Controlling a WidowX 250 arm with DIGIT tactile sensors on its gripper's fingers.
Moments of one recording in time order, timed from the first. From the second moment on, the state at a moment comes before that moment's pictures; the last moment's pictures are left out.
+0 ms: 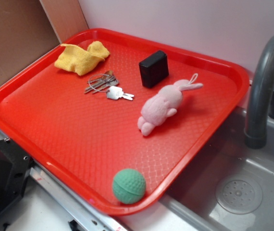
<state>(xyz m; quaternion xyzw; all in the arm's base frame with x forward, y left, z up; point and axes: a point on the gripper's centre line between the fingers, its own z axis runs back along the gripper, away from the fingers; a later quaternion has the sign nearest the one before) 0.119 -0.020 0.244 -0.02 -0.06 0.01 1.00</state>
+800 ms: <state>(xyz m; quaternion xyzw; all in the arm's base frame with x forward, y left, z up) 0.155 -0.066 0.213 -0.01 -0.08 0.09 0.99</state>
